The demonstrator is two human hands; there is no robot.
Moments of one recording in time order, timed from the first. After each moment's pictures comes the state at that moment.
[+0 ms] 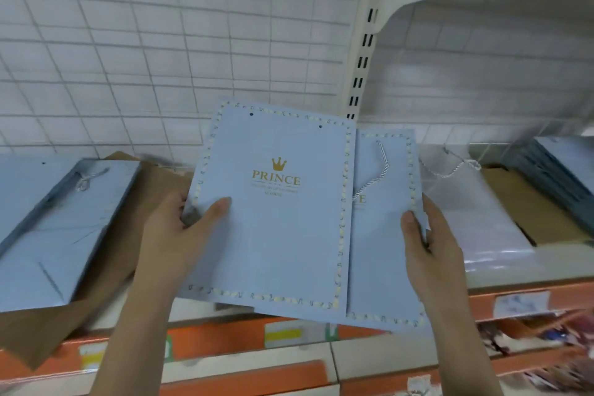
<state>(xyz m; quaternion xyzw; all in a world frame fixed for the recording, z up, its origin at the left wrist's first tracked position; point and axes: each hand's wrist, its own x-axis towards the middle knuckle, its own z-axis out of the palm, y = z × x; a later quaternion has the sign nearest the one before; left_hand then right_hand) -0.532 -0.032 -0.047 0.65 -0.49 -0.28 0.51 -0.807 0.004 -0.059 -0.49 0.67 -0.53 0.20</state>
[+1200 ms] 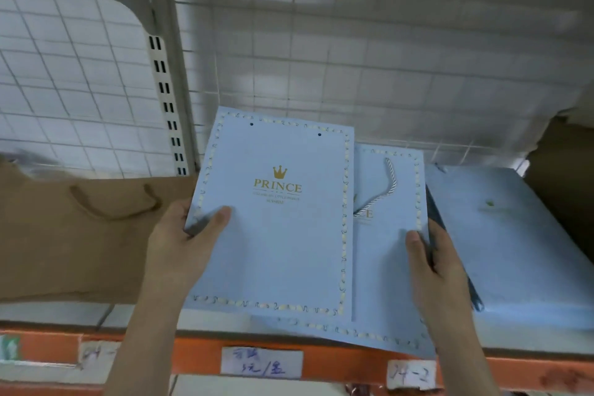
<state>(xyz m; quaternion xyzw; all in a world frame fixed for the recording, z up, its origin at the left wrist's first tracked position) -0.917 -0.042 -0.041 0.64 -0.42 -0.27 0.58 -1.188 -0.049 -0.064 -0.52 0.64 -0.52 0.24</state>
